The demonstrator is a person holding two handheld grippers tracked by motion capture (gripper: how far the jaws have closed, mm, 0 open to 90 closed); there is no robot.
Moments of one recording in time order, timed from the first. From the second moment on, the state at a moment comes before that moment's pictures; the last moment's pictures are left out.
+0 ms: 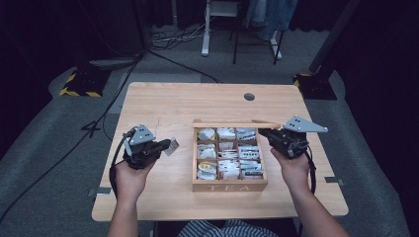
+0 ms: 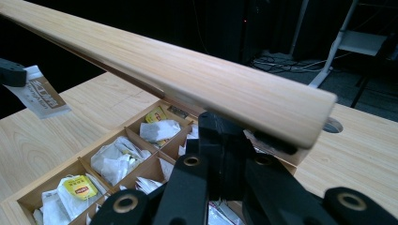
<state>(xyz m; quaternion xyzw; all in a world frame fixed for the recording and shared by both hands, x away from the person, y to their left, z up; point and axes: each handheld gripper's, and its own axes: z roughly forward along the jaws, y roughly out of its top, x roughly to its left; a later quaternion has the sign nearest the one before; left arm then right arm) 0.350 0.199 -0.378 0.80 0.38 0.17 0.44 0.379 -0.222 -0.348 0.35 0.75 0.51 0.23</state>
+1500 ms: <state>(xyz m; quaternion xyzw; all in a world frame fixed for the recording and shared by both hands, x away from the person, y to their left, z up) 0.382 0.237 -0.450 0.76 0.48 0.14 0.41 0.379 -0.222 -0.350 0.35 0.75 0.51 0.23</state>
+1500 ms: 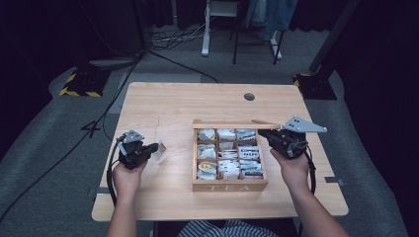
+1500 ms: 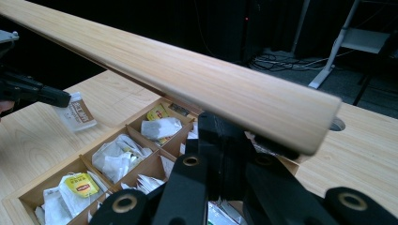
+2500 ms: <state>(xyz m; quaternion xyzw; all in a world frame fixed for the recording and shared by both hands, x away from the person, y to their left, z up) 0.378 0.239 -0.438 0.74 0.52 0.19 0.39 0.381 -0.221 -0.350 0.35 0.76 0.51 0.22</state>
